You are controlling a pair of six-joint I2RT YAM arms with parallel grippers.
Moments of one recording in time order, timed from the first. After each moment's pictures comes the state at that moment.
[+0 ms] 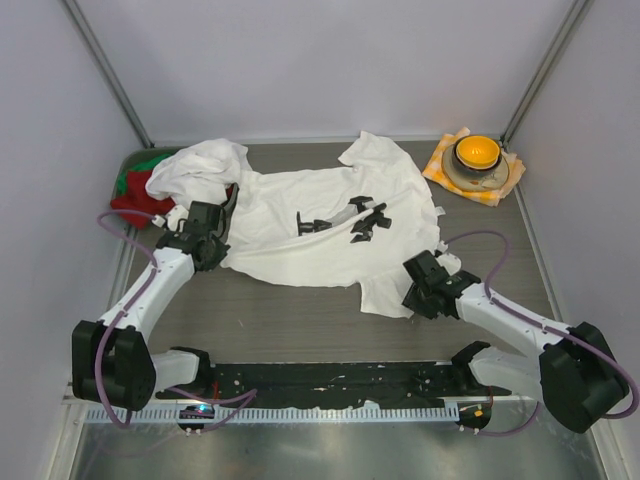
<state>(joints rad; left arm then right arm) -0.19 1.23 0.86 -0.67 -0.34 -0.96 0.55 1.08 0.50 -0.61 0.25 1.00</state>
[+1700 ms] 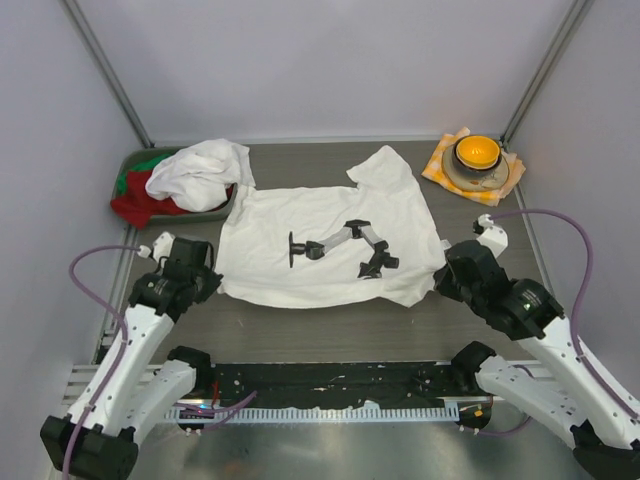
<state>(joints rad) -0.28 0.76 0.75 -0.95 -0.30 -1.04 0.63 0.67 0.91 -1.06 0.43 0.87</state>
